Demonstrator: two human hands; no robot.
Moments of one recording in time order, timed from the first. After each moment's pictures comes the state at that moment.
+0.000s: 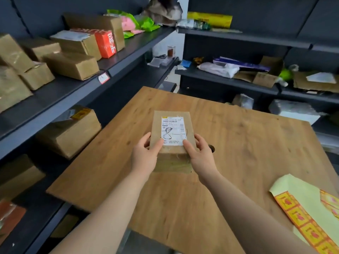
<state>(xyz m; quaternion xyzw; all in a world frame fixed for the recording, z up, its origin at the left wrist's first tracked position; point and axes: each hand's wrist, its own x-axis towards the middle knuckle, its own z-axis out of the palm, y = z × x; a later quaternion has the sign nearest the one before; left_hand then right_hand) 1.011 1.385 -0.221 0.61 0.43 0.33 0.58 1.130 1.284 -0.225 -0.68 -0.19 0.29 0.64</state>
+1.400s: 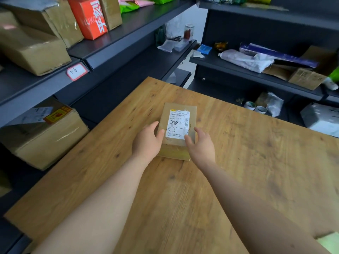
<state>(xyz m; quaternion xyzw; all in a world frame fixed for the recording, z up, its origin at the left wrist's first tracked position) 1.145 1.529 -0.282 0.79 0.50 0.17 0.31 1.275 1.425 -0.289 -0.85 -0.34 0.17 0.36</state>
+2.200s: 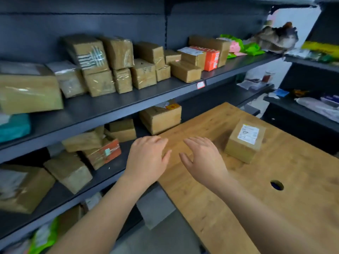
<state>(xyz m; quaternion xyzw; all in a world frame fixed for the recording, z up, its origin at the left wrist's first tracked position) 0.827 1.308 -0.147 0.81 0.55 0.19 -0.02 0.996 1.294 -0.155 -0.62 -0.76 -0.01 0.20</state>
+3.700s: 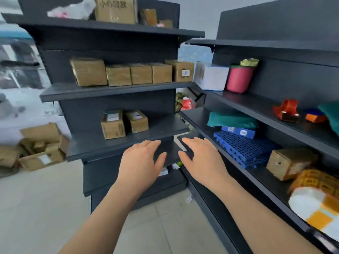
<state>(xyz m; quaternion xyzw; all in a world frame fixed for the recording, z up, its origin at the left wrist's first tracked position) 0.317 0.506 -0.086 0.00 0.97 0.13 -0.21 0.281 0.675 -0.077 0.19 -0.95 0.21 0.15</state>
